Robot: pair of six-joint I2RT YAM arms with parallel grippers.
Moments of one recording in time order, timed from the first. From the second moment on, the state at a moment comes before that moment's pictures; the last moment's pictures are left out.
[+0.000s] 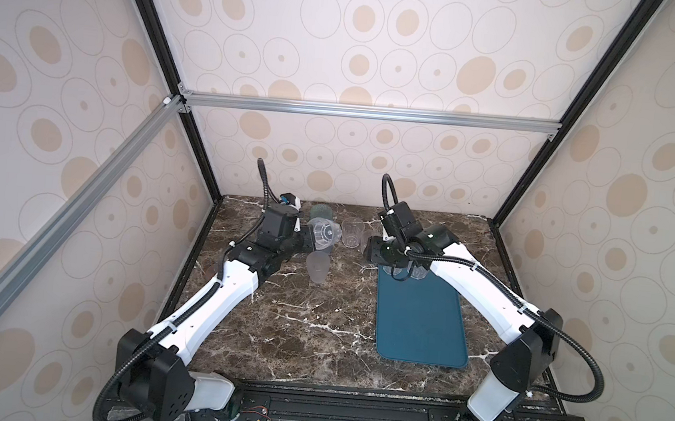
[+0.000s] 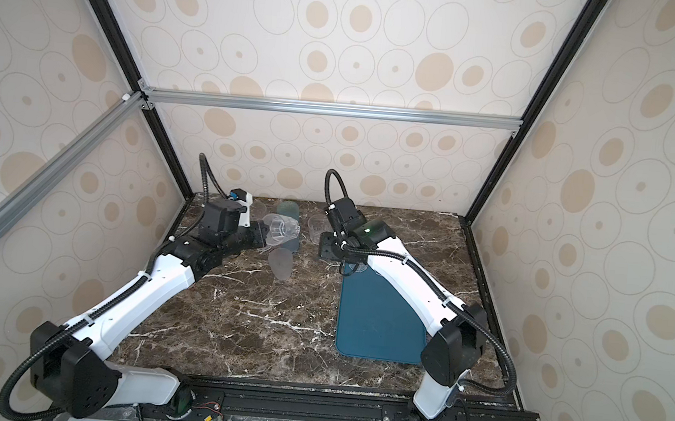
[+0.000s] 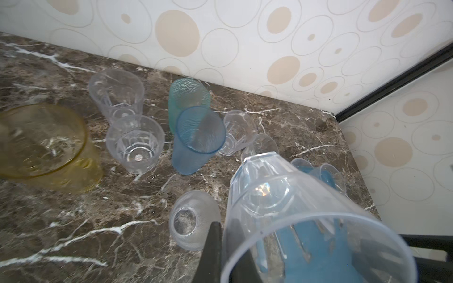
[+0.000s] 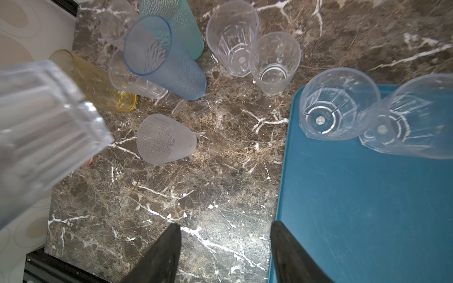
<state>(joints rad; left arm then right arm) -0.43 1.38 1.22 -0.38 -0.04 -0.50 0.67 1.69 1.73 -0.96 0.08 0.62</state>
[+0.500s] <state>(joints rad) -0.61 1.65 1.39 -0.37 -0.05 -0.50 0.67 1.62 1.73 -1.01 0.20 0.61</state>
